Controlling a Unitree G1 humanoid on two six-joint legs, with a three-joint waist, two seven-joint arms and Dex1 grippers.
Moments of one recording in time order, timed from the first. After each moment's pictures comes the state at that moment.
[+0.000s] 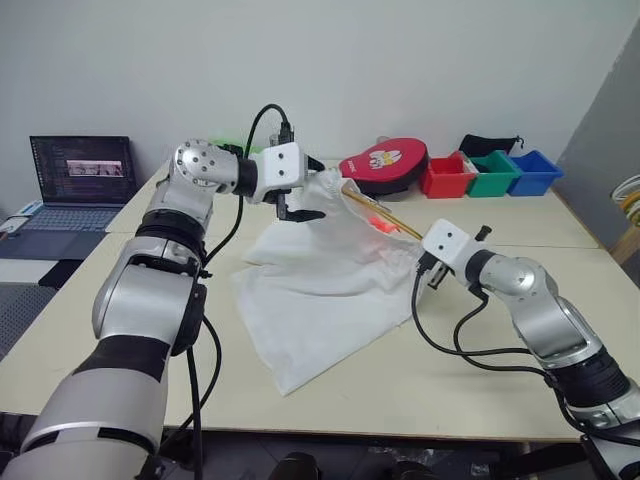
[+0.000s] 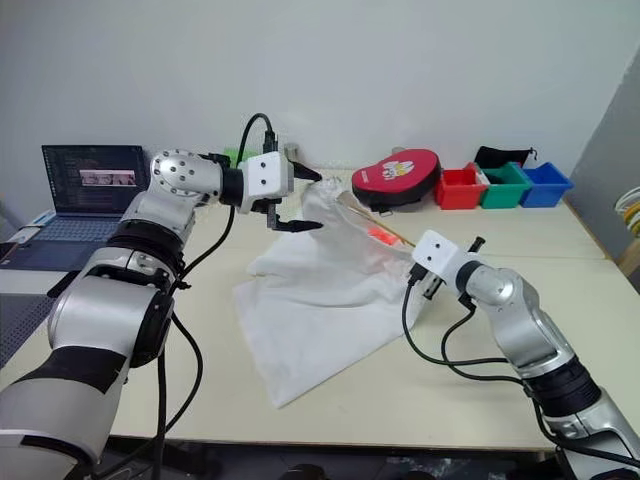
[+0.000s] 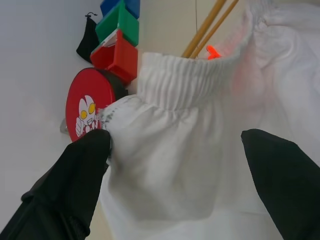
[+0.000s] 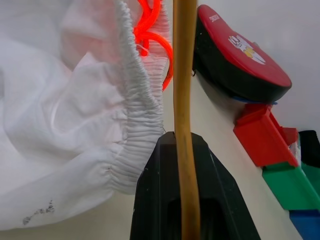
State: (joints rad) left arm -1.30 0.51 -0.23 1.20 0.16 -0.57 -1.21; right arm -0.49 -0.66 0.31 -0.23 -0.19 0.58 0.52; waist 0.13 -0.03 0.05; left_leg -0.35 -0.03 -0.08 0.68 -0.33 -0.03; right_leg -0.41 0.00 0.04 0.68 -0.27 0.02
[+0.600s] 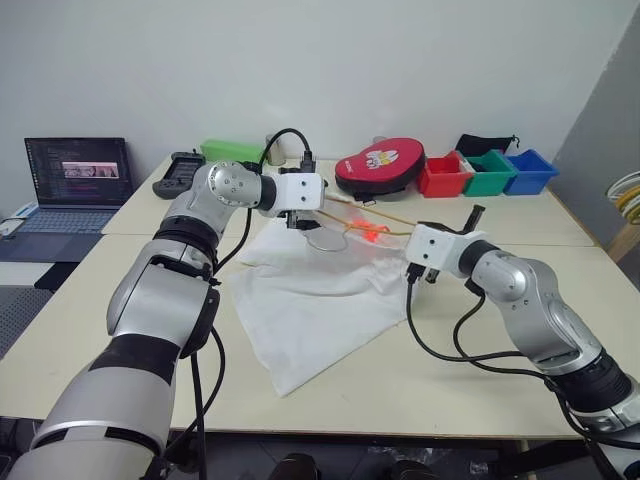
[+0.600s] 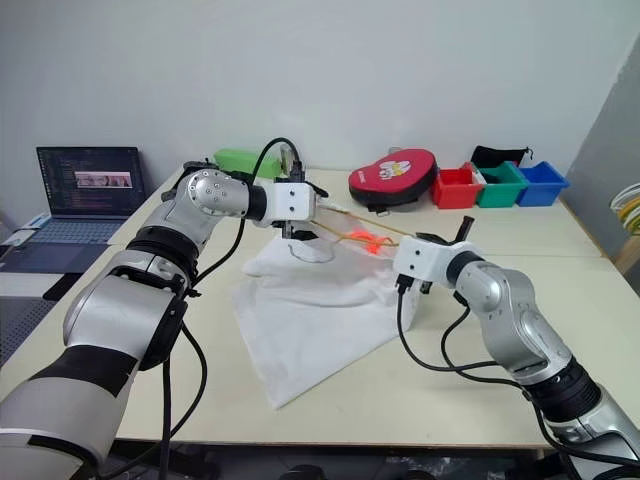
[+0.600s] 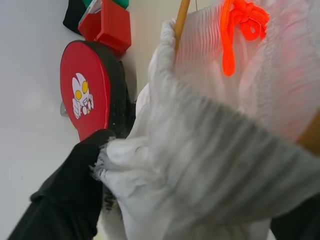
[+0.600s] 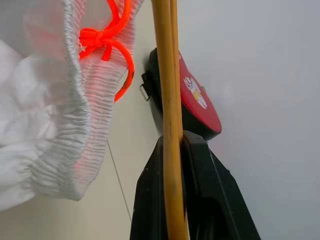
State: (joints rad) left arm -1.30 0.47 -0.32 1.26 0.36 -0.62 -0.95; right arm -0.50 -0.68 0.37 -0.31 -0.46 0.45 0.52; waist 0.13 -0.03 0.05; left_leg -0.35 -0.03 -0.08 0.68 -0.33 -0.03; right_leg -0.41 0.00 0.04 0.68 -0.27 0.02
